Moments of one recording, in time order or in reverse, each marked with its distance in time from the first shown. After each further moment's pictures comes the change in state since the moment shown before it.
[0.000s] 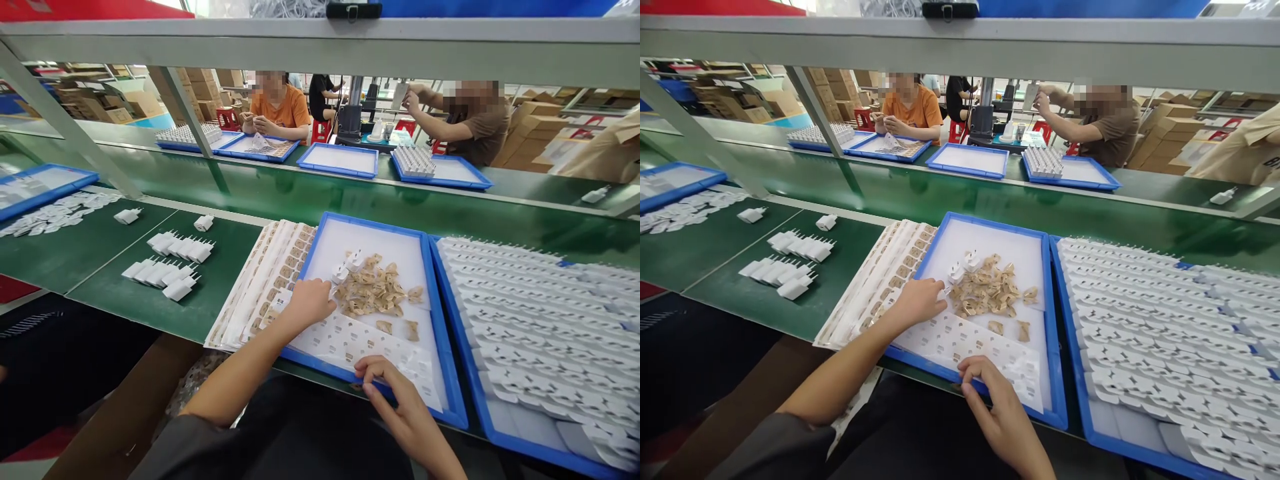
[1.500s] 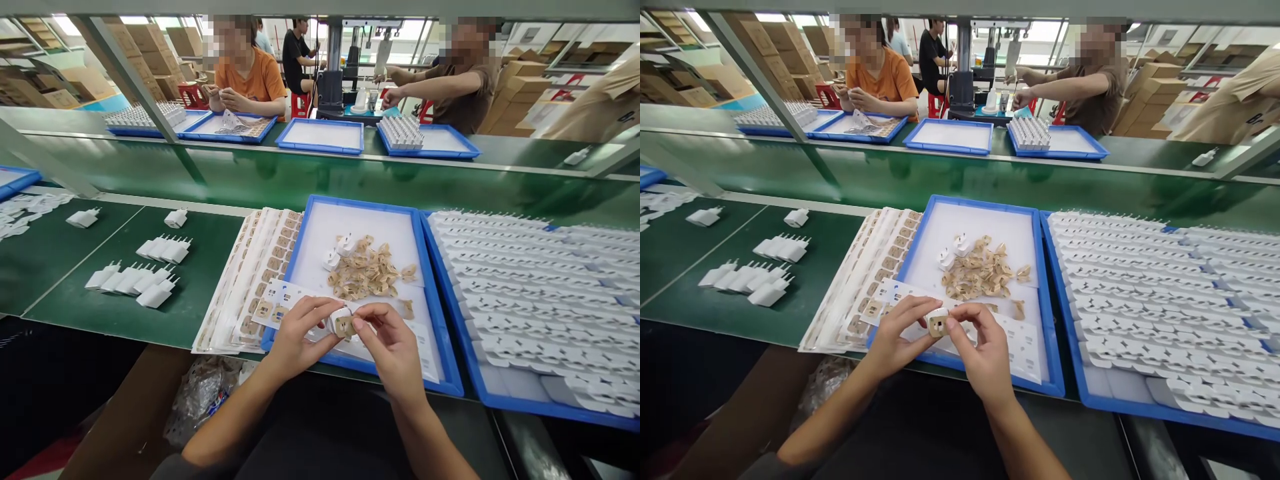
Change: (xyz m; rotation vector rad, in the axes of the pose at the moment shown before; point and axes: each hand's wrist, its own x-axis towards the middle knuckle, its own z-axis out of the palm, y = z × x) left_hand -0.078 -0.003 0.025 -0.684 0.342 0.457; right_hand 0.056 -0.028 0.018 0.379 0.521 0.066
